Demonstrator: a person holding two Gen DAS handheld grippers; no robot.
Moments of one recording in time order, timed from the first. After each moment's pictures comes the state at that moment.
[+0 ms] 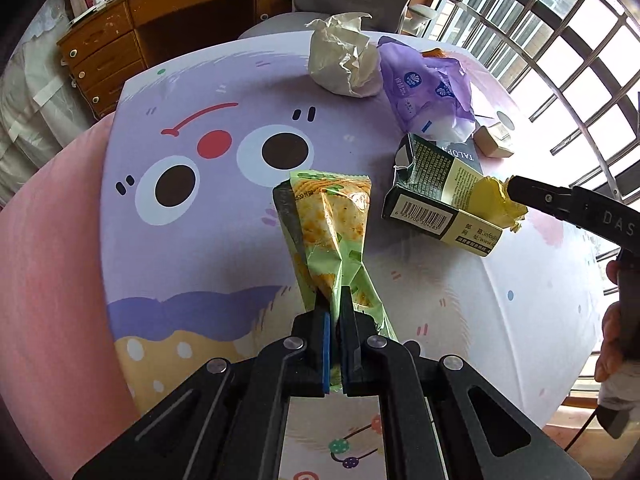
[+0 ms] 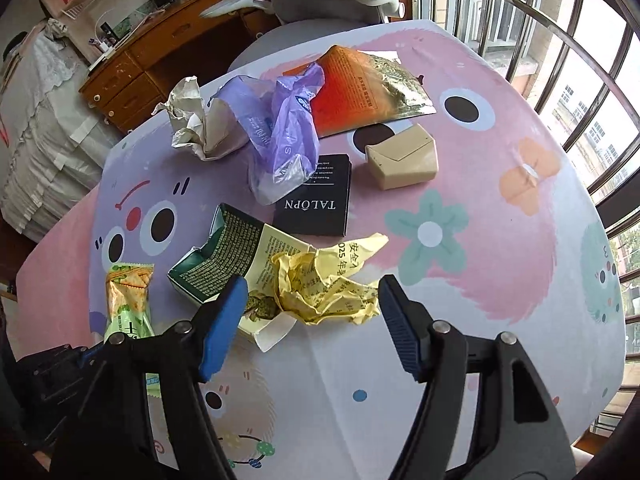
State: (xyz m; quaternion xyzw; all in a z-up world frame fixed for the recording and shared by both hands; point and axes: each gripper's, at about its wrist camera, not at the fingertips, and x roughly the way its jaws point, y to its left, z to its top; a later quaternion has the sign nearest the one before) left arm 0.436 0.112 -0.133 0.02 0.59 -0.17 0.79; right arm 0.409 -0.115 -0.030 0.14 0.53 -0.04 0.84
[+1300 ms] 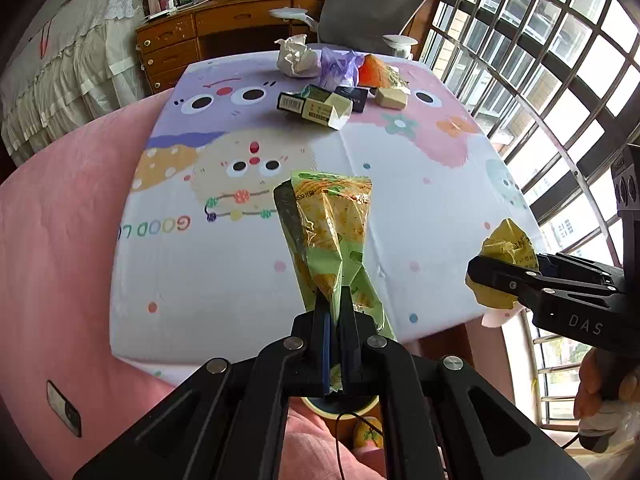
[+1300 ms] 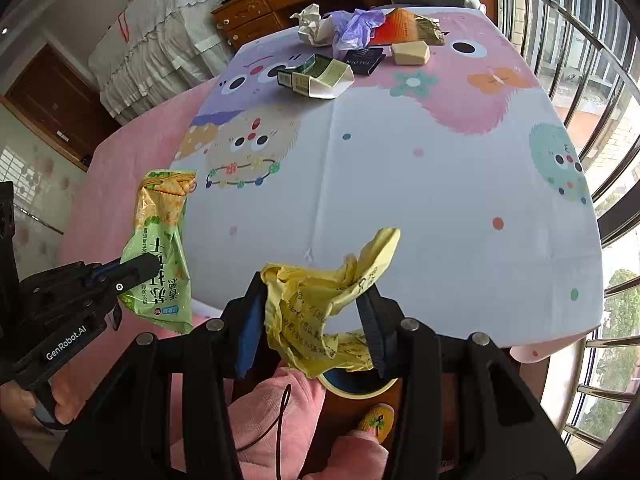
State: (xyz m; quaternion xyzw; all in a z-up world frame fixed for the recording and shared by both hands) left arm 0.101 0.010 -0.057 -0.02 0.53 -0.07 0.84; right arm 0.105 -0.186 0.003 0.08 0.53 0.19 0.82
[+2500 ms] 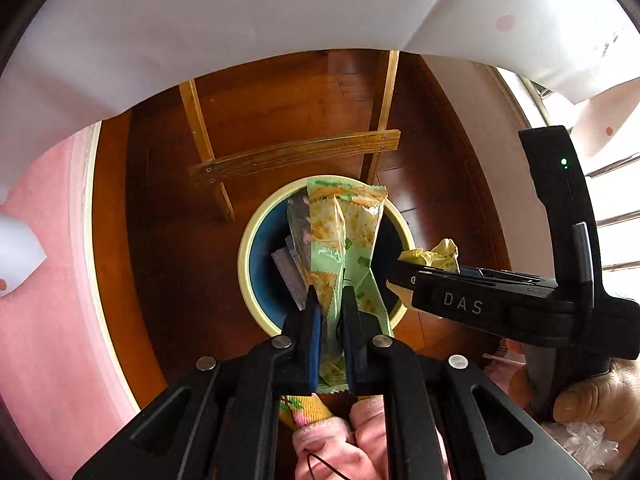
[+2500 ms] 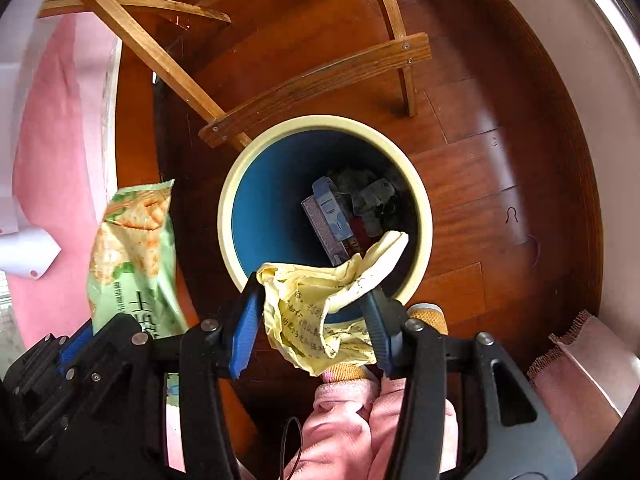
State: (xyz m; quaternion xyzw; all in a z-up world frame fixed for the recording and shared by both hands) left arm -0.027 -0.026 -0.423 -0.01 0.65 -0.13 0.75; right arm 0.000 -0.193 -0.430 0.20 0.70 0.04 0.69
